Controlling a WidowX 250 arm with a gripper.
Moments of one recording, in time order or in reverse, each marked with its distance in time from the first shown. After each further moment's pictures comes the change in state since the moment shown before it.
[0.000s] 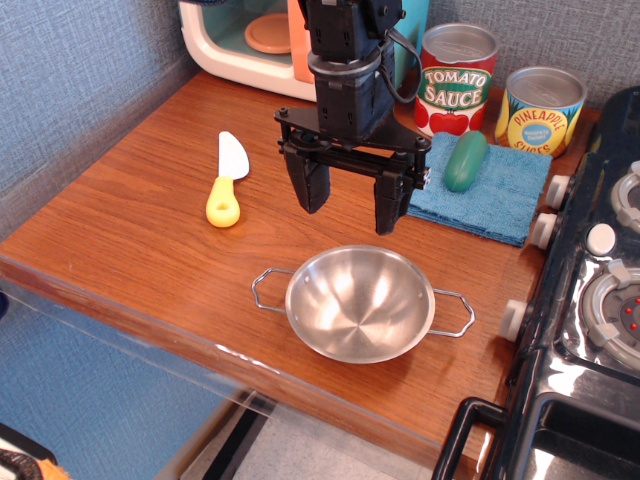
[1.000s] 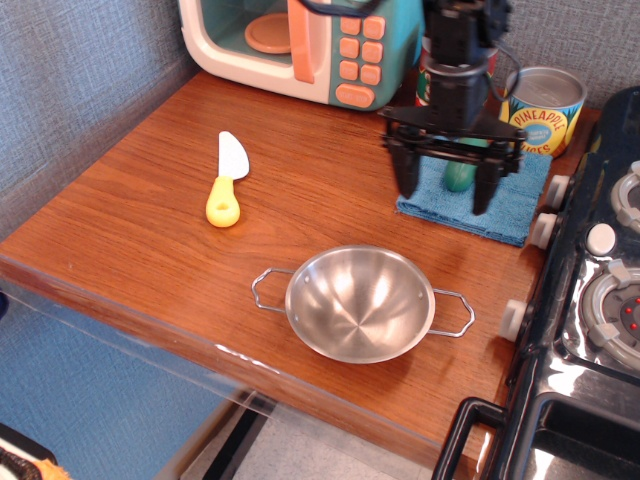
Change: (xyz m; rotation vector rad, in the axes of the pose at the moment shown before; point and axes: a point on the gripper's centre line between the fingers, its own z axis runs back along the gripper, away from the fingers) arm 0.089 -0.040 -0.047 0.001 0.028 0.060
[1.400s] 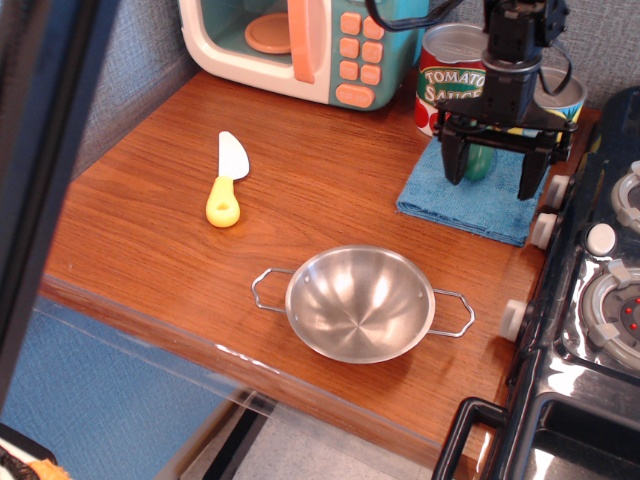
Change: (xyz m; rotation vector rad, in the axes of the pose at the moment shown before) arm 0.045 -0.018 -0.013 0.031 -0.059 0.000
